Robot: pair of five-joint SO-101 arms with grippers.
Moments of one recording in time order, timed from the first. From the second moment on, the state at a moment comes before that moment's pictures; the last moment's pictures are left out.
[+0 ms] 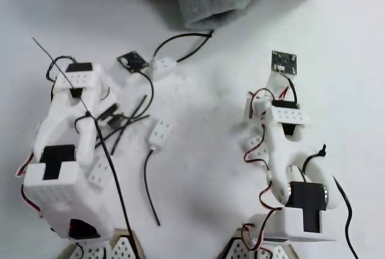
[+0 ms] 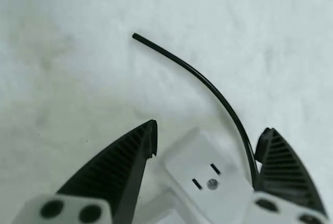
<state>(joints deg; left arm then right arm) -9.8 17.5 11.4 67.6 -50.0 1.9 -2.3 39.0 37.5 -4.2</state>
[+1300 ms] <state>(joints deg) -8.6 17.6 11.6 71.0 -50.0 1.9 -2.3 39.0 37.5 -4.2</state>
